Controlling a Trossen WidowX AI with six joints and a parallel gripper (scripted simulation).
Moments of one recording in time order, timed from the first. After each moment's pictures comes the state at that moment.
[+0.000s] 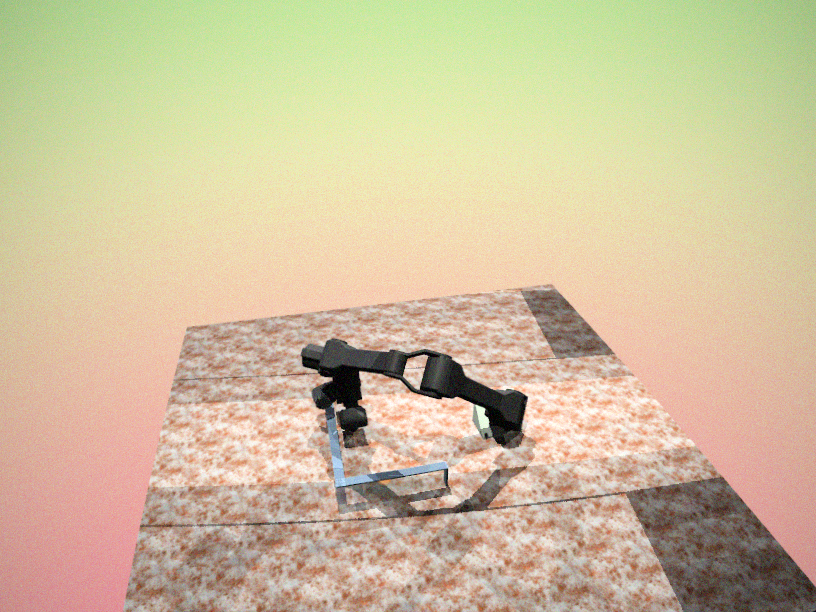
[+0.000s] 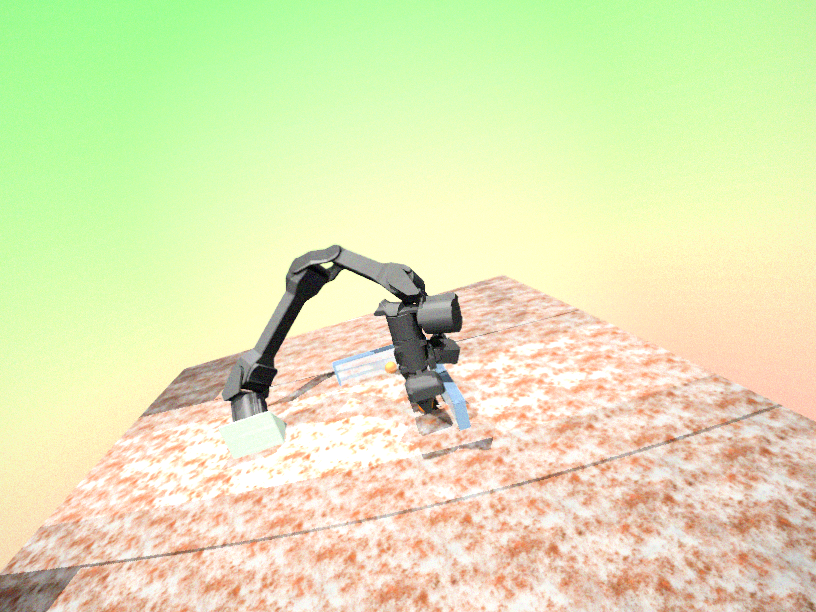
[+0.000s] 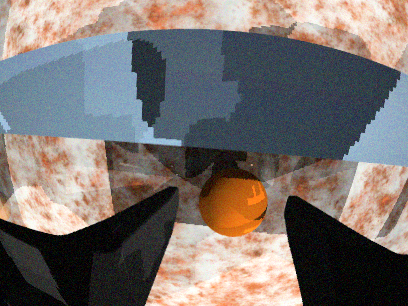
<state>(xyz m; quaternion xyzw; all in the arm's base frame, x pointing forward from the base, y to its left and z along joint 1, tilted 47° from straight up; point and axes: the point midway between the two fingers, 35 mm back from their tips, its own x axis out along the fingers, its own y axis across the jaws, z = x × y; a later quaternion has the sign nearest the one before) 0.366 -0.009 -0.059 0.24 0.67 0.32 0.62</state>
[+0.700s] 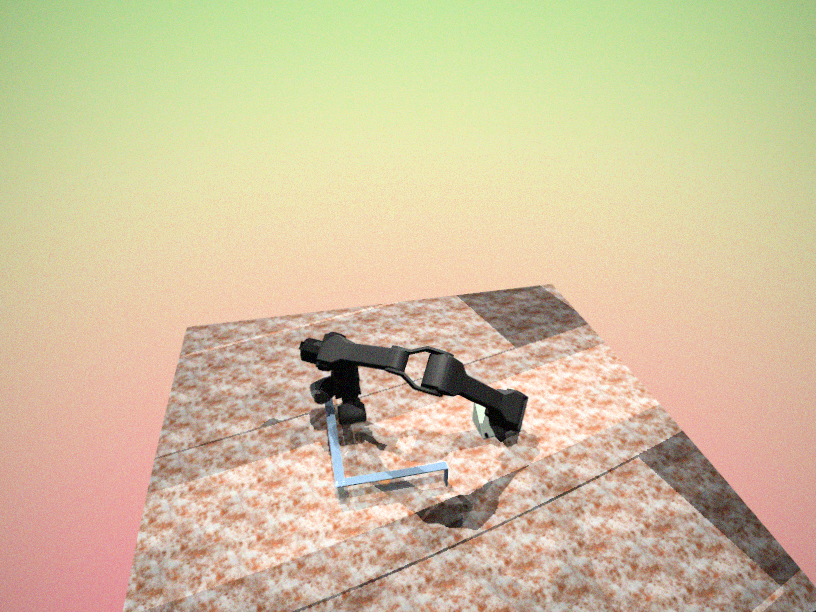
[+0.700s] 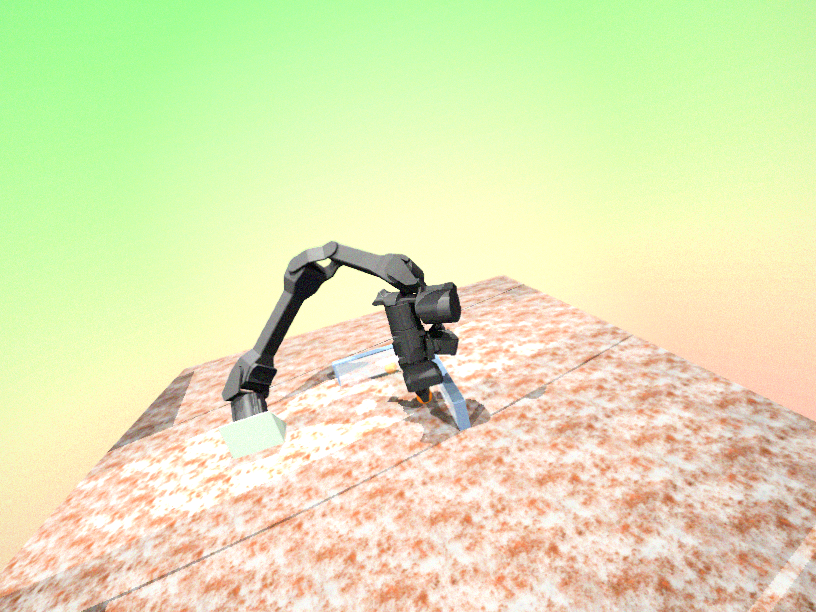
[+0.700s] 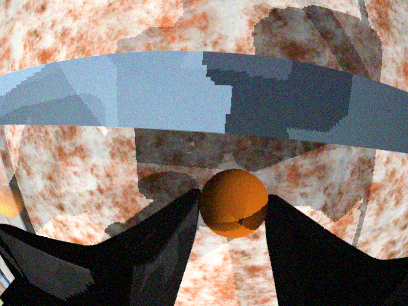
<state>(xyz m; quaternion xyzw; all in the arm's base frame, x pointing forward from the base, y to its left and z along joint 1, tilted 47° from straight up) 0.370 -0.021 -0.045 0.24 0.68 0.31 0.62</state>
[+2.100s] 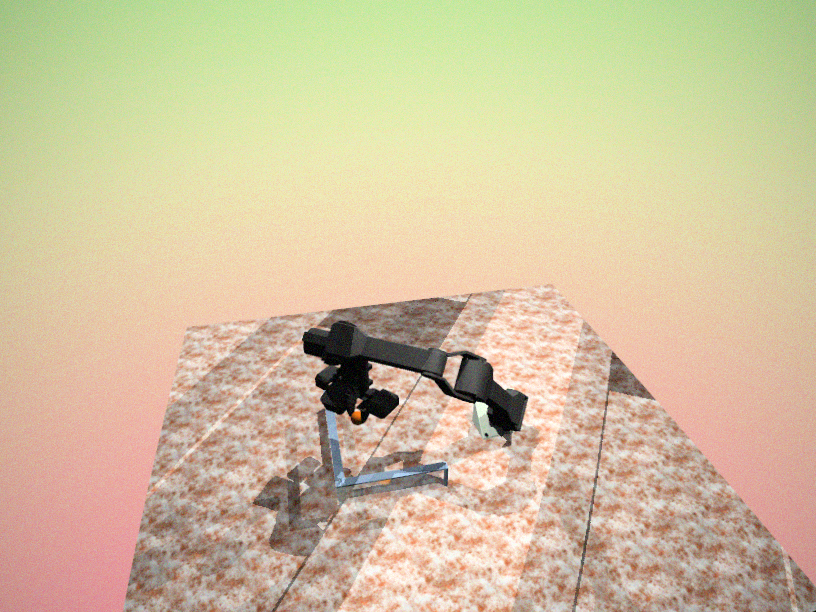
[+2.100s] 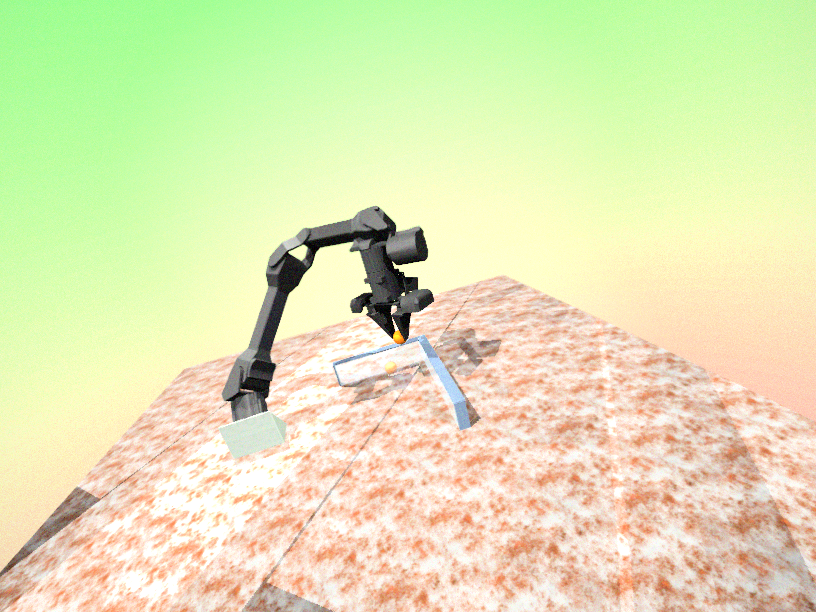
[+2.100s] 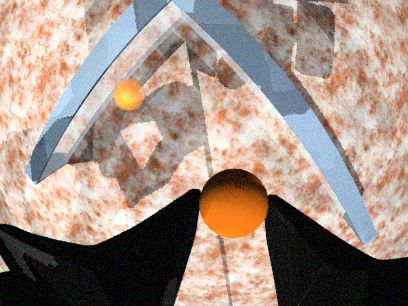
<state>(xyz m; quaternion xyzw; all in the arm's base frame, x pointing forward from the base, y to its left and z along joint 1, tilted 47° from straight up) 0.363 -0.018 0.090 -0.01 0.51 0.54 0.67</state>
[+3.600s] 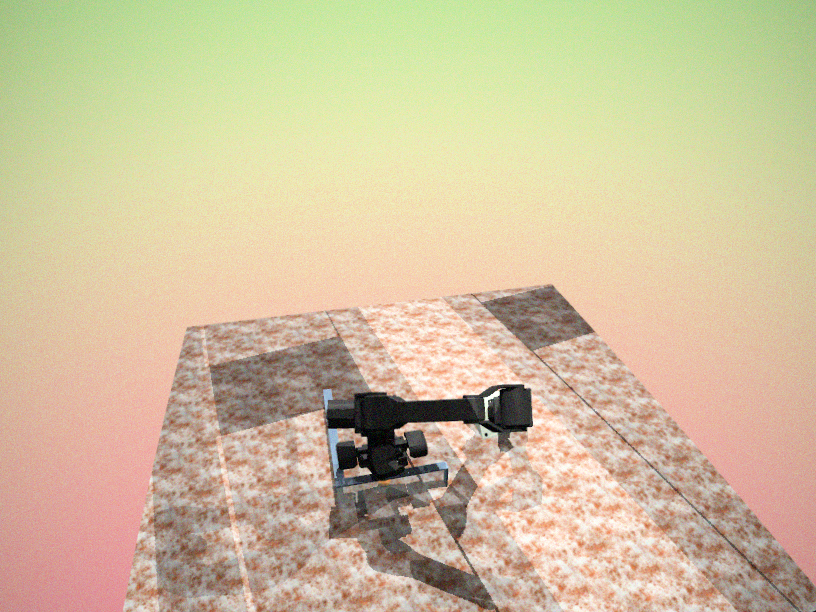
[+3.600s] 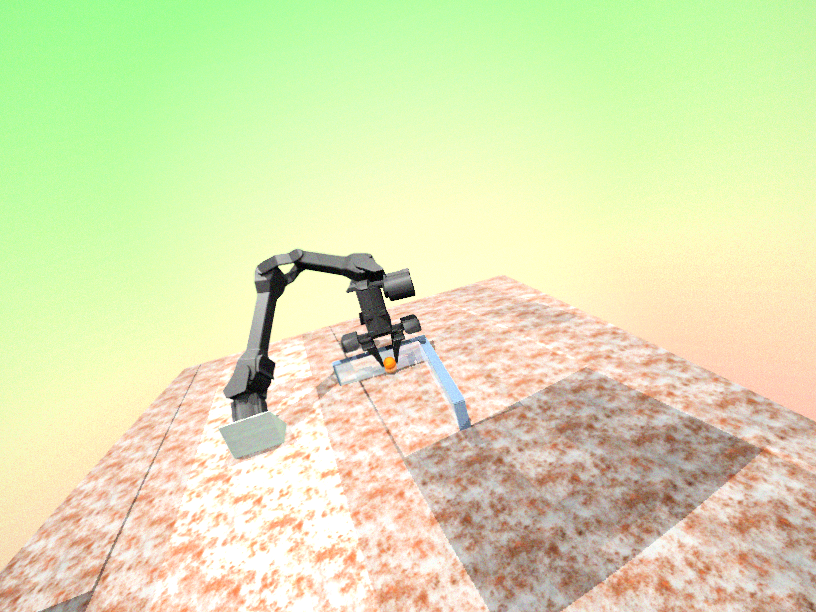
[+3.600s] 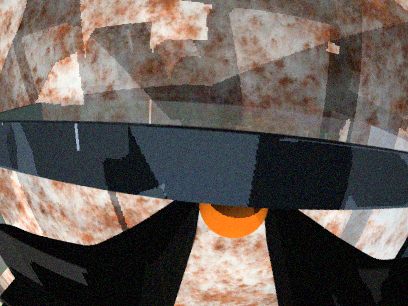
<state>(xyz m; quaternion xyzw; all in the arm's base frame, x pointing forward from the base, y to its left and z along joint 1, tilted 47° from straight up) 0.311 0.107 0.092 -0.27 0.25 0.70 0.61</state>
